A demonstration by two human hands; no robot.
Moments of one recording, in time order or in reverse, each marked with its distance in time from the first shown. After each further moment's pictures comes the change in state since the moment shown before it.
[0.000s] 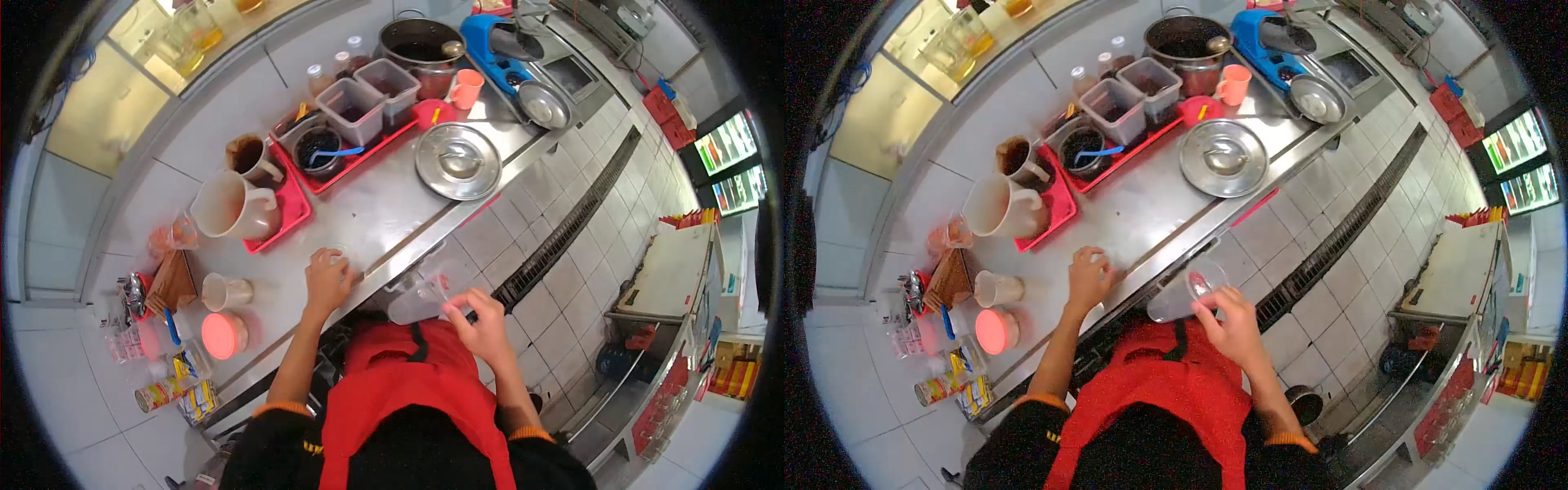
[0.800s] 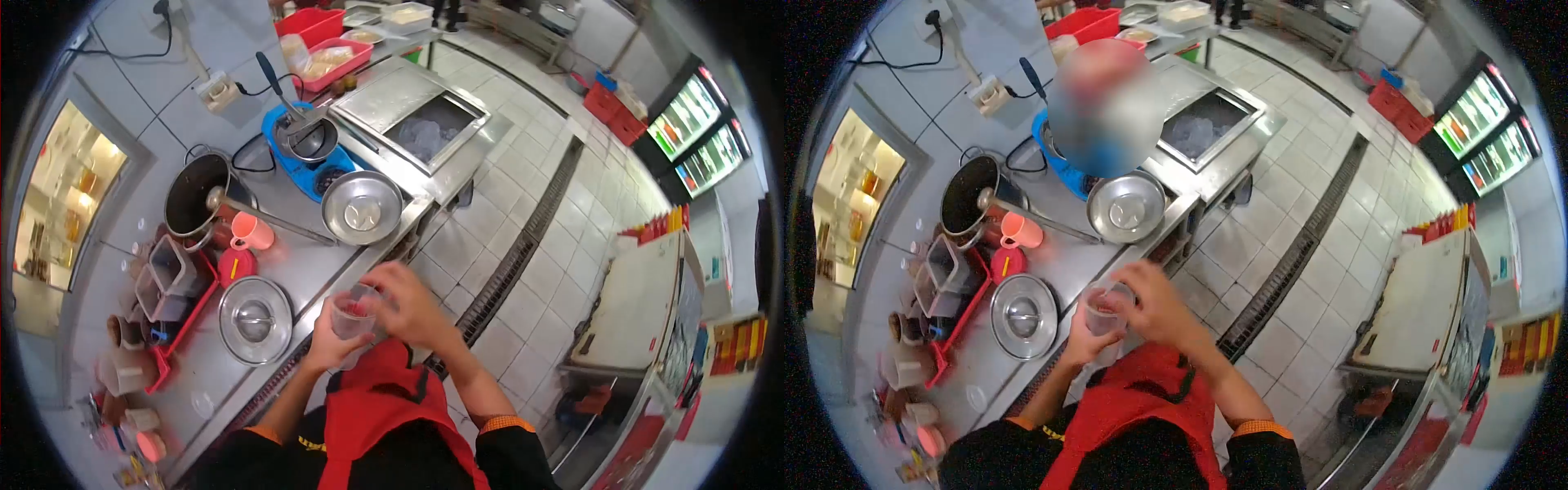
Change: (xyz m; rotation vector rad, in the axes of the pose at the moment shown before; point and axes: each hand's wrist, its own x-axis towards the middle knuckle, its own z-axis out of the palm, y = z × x) left_hand 0.297 0.379 0.176 -1.072 -0.251 -0.101; right_hand 0.245 0.250 -0.308 0.036 0.051 -0.253
